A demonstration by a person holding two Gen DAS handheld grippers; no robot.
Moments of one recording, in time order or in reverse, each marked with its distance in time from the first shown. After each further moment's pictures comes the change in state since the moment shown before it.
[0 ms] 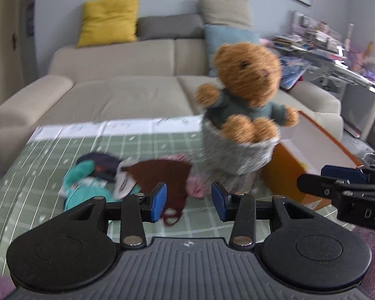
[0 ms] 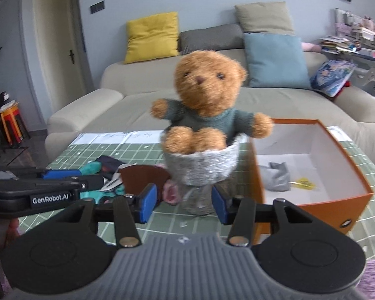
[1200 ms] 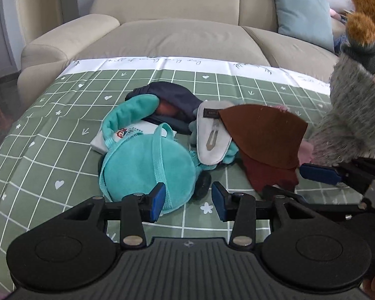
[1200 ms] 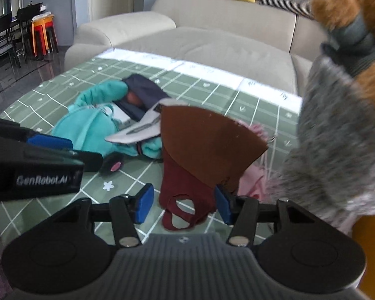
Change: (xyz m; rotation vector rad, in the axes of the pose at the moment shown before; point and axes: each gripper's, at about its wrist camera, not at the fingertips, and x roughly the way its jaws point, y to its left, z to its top) left arm 0.118 0.111 -0.039 -0.117 0.202 0.177; right arm 0.229 0.101 -0.037 -0.318 0.253 0.098
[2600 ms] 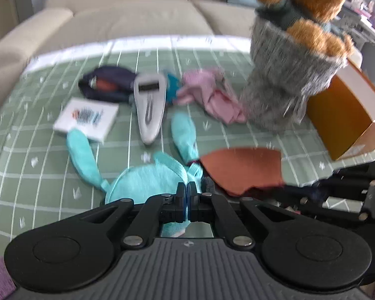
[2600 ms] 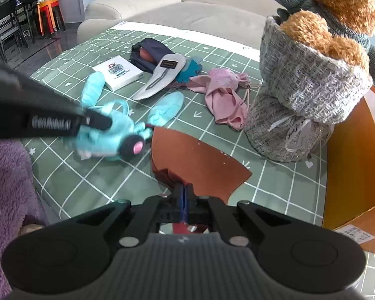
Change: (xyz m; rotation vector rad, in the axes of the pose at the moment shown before) left arm -0.052 -0.041 -0.017 0.122 0.161 -0.158; right arm -0.087 -0.014 -0.055 -0.005 0.133 0.038
